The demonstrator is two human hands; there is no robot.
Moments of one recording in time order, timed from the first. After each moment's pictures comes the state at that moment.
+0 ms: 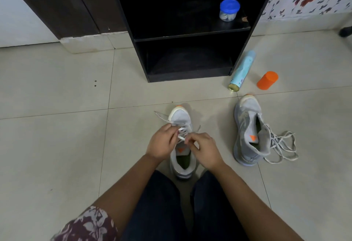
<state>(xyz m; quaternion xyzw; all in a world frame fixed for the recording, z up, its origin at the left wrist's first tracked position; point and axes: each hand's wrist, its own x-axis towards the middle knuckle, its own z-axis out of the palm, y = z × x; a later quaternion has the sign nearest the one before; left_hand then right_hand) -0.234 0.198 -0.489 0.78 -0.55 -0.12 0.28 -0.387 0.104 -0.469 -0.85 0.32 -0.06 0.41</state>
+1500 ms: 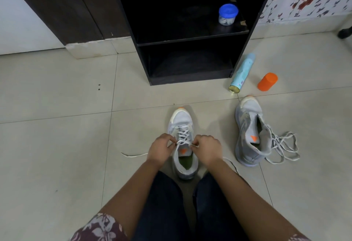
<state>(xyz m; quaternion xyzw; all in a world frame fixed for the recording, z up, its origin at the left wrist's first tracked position) -0.234 0.216 -0.503 0.84 -0.39 -0.29 0.25 -0.375 0.101 -0.475 -0.89 0.40 0.08 0.21</state>
